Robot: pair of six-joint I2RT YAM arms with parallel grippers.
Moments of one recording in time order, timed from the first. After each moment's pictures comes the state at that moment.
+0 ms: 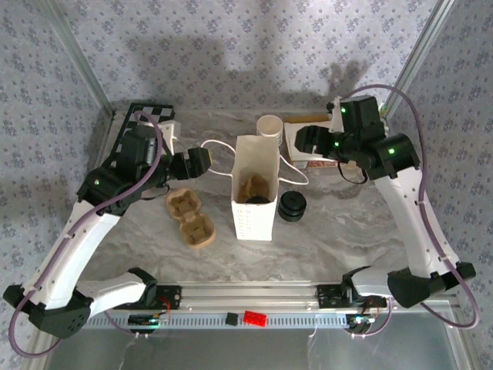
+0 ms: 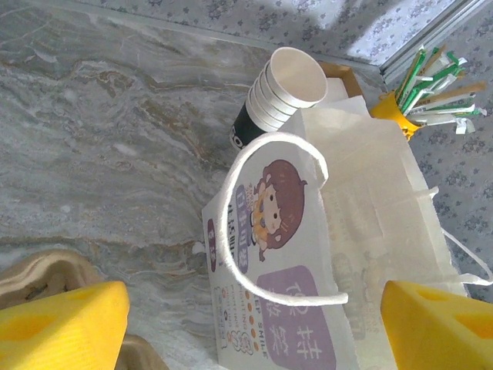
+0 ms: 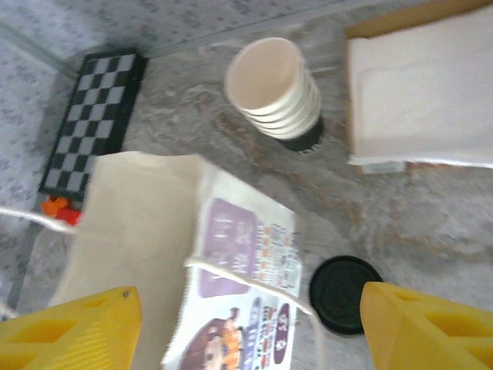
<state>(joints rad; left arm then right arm) -0.59 1.10 1.46 -0.93 0.01 -0.56 0.34 1.29 1.69 -1.11 -0.15 0.46</state>
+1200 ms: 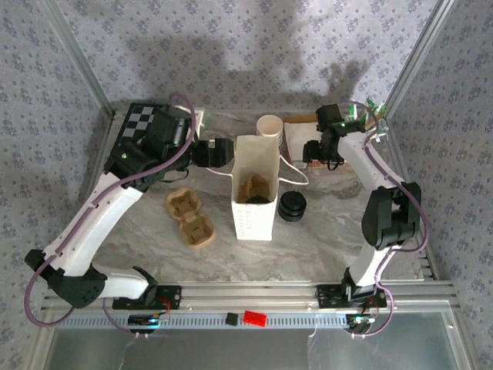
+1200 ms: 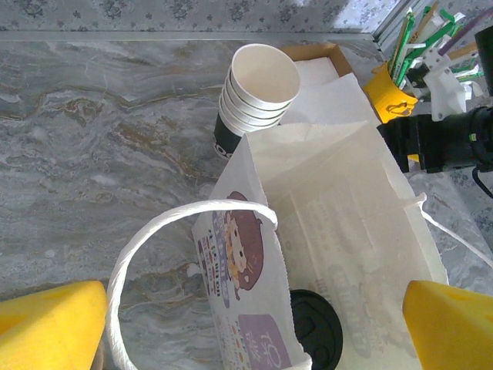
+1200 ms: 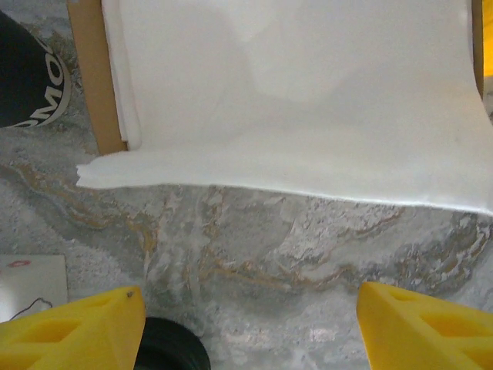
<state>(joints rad) -0.67 1.32 1.65 -0.96 -0.02 -0.45 0.21 1.76 1.55 -0.96 0.09 0.23</state>
